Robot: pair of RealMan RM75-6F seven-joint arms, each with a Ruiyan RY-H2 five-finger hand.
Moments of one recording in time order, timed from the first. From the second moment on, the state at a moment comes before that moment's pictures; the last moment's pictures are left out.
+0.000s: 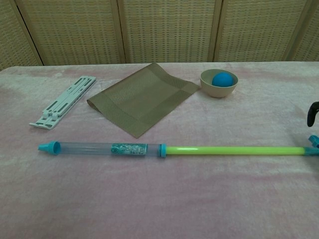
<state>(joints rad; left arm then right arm) -0.05 -1.25 -0.03 -1.64 1.52 1.53 0.24 0.32 -1.51 0.21 -1.46 -1.16 1.16 -0.48</state>
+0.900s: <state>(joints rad) -0.06 -1.26 -0.03 -1.63 1.50 1.51 0.25 0.35 -1.62 0.18 -1.26 -1.08 1.10 -0.39</state>
